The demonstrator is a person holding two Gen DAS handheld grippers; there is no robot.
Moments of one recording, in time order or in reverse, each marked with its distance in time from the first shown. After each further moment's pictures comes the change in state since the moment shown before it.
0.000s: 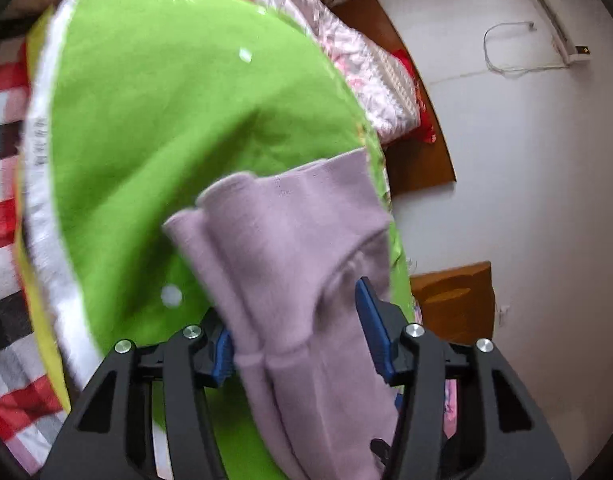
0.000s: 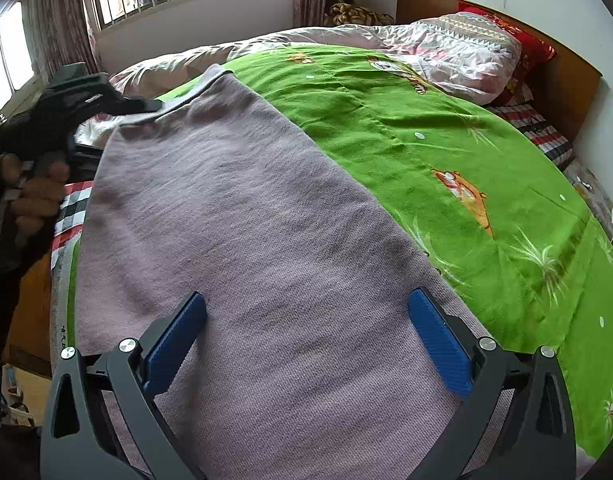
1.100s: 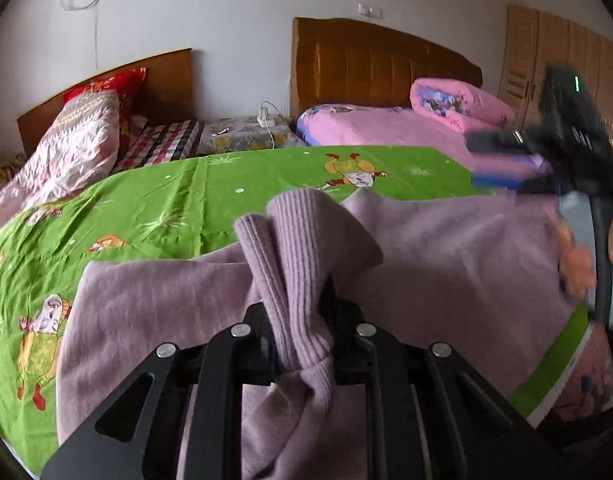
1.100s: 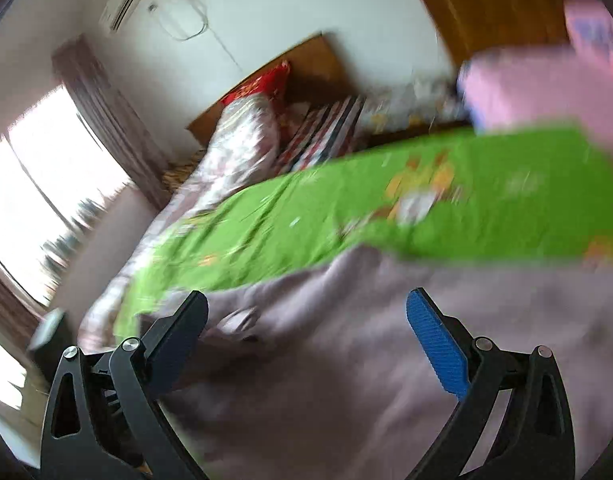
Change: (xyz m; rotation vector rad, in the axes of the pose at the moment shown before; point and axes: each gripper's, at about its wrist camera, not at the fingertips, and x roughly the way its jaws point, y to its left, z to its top) left arm 0.079 -0.252 -0.380 1.343 0.238 -0.002; right arm -0.271 -0.165 -0.251 0.941 -0.433 -0.026
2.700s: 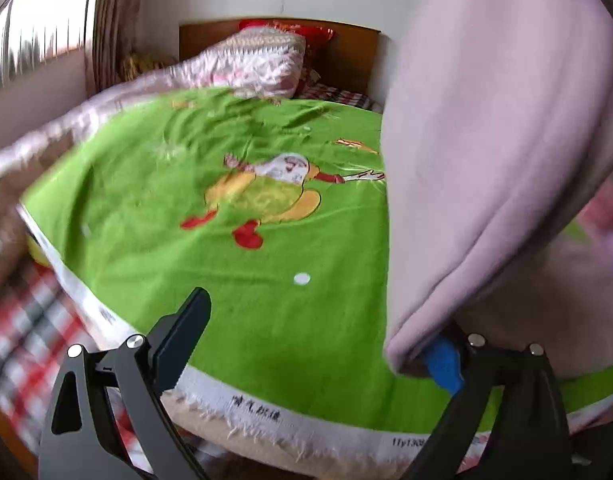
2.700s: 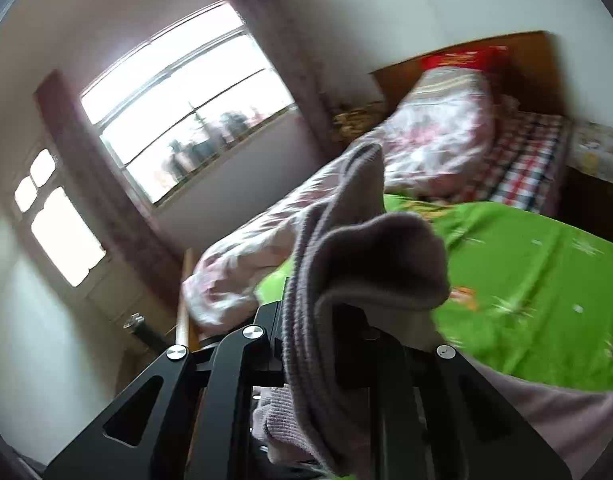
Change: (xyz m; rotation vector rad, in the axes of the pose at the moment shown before) left arm -0.093 0.162 -0.119 -0.472 -0.003 0.342; right arm 0.092 0.296 0.031 -0.422 0.183 0.376
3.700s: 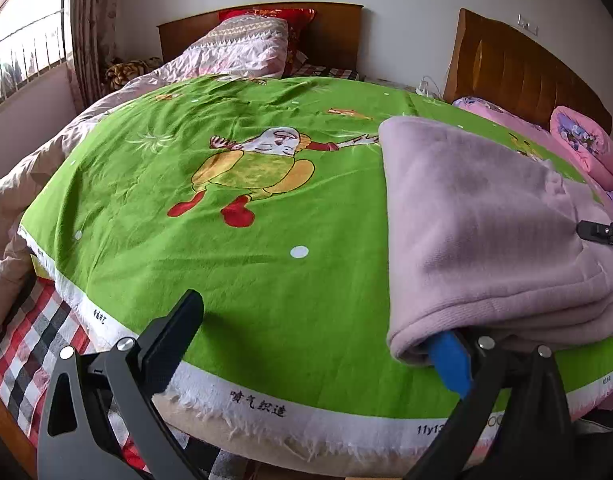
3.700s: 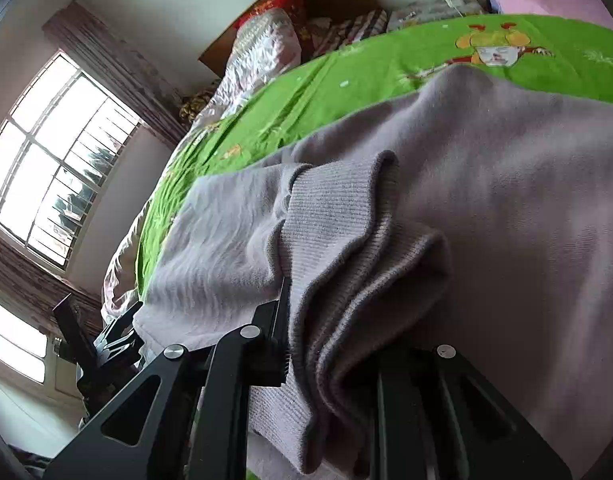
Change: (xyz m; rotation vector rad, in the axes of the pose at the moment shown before) left arm 0.013 -0.016 -0.012 0.178 0.061 0.088; right arm -0.058 -0.161 -0.219 0.415 0.052 -0.328
